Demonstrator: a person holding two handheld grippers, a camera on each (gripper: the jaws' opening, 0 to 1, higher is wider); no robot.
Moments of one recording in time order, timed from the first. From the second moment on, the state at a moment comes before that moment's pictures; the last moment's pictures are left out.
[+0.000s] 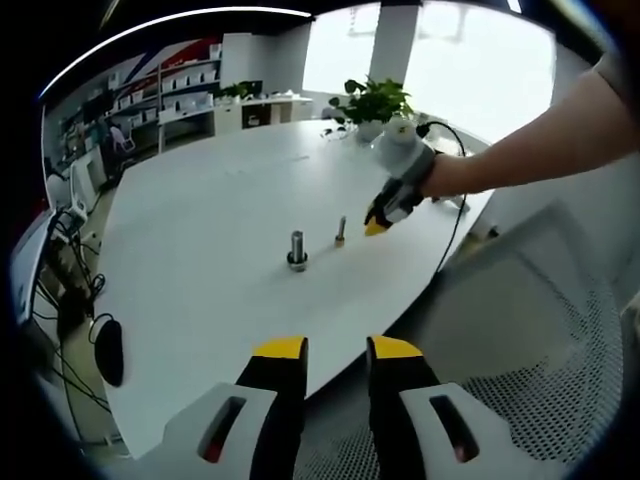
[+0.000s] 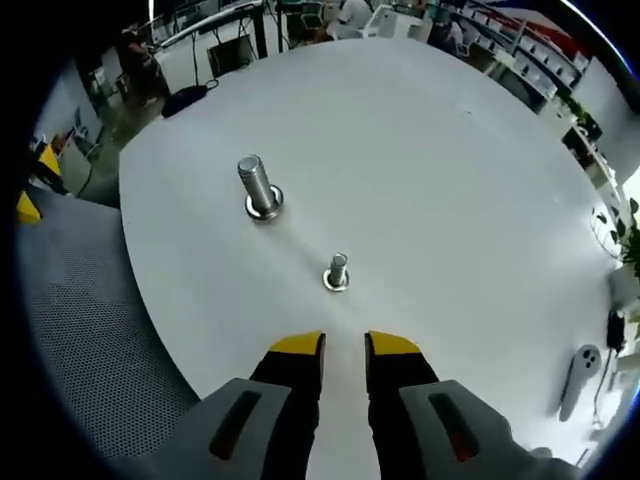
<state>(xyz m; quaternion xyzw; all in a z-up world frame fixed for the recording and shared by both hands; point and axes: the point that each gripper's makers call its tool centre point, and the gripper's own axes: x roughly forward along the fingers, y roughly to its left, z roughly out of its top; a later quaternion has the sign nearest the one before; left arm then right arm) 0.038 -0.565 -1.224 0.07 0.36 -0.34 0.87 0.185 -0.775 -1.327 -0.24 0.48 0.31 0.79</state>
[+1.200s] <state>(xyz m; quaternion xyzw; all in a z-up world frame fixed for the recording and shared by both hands) 0.049 -0.553 -1.214 0.05 0.34 -0.30 0.89 0.083 -0.797 -1.187 0.03 0.31 0.33 0.89</state>
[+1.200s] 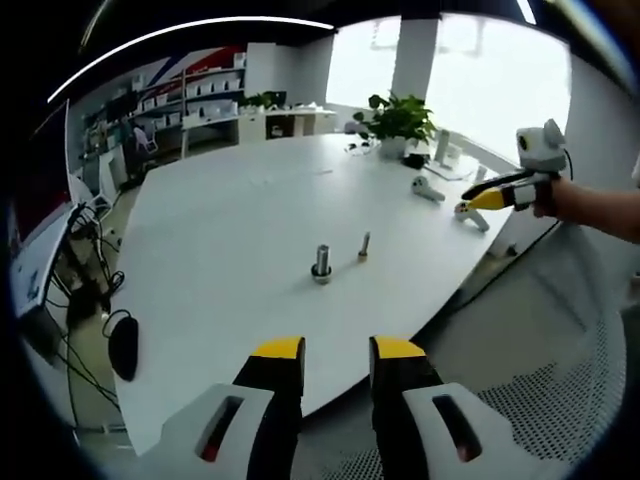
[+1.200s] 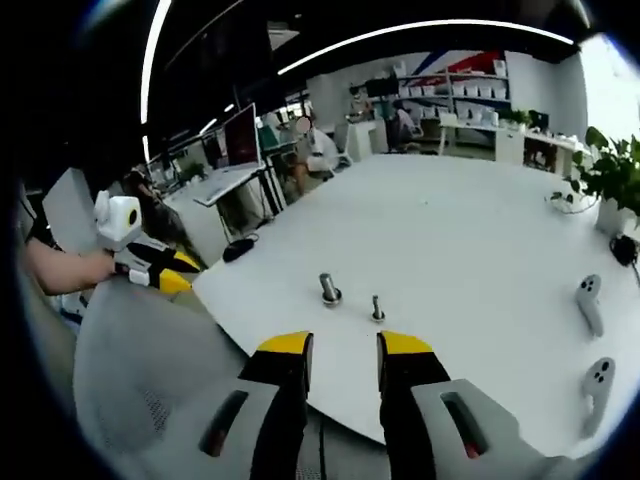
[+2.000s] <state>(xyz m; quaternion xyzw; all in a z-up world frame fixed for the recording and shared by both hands) 0.057 -0.549 -1.201 0.04 0.31 -0.29 0.91 0.063 -0.778 -1.208 -0.02 0.31 0.37 0.88</state>
